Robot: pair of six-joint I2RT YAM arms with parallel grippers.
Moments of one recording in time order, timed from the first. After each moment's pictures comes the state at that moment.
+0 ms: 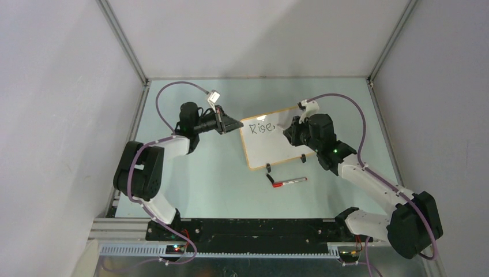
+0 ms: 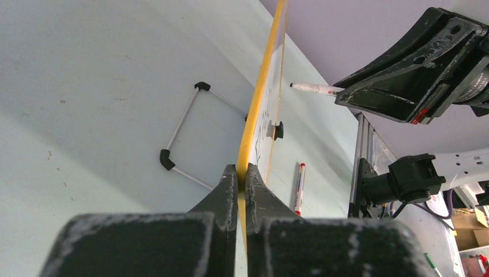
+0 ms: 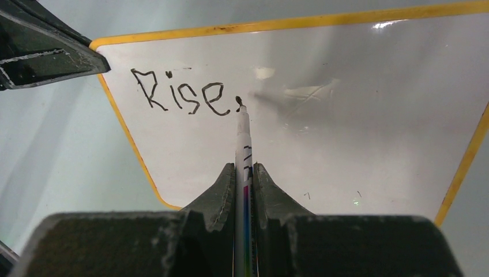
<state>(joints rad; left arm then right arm) -0.25 1.66 0.82 0.66 0.90 -0.53 0.52 1.17 0.79 -0.02 -0.02 0.29</state>
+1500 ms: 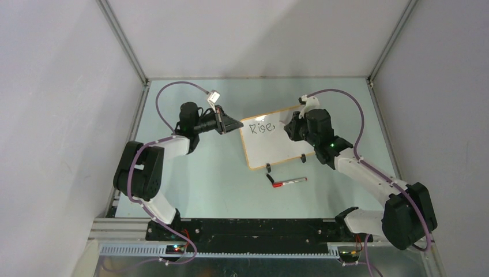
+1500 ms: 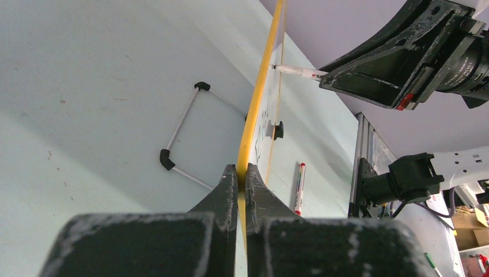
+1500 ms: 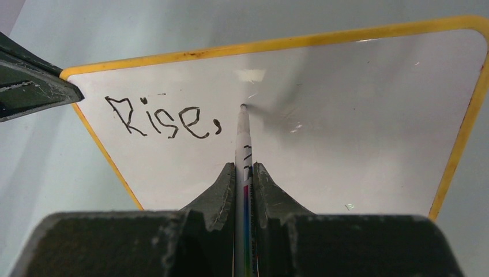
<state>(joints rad) -0.25 1.66 0.82 0.67 0.90 -0.53 0.49 1.24 0.84 -0.01 0.02 0.31</state>
